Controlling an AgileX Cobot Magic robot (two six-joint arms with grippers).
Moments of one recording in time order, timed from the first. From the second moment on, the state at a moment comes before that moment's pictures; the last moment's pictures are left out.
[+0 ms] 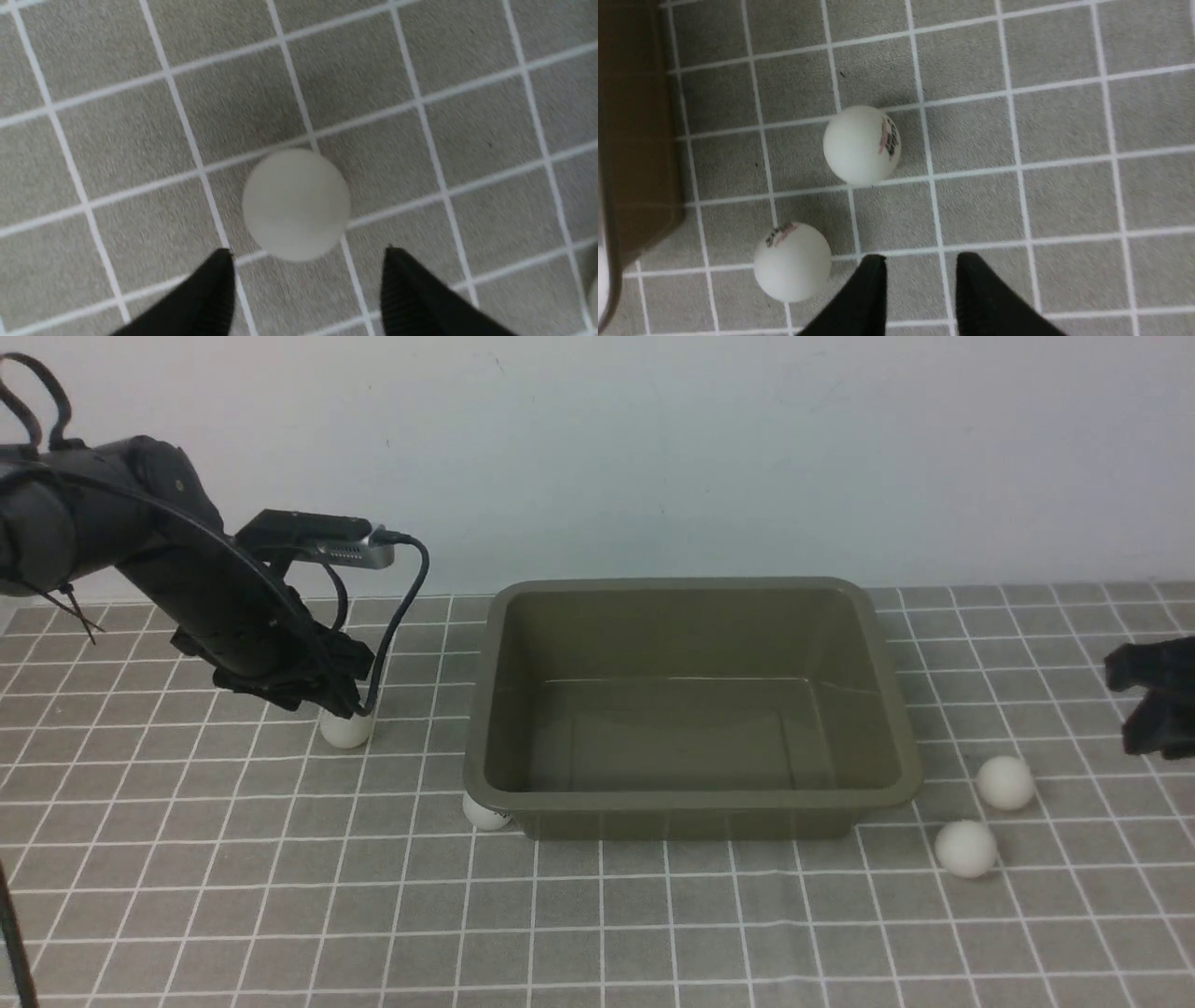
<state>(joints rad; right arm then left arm) -0.14 1.60 -1.14 0.22 0.95 -0.05 -0.02 2.03 -1.50 -0.26 0.81 0.35</state>
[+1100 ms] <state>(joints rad) 0.19 1.73 -1.41 0.34 0.91 -0.13 -0.25 1.98 -1.78 -0.45 1.07 0.33</state>
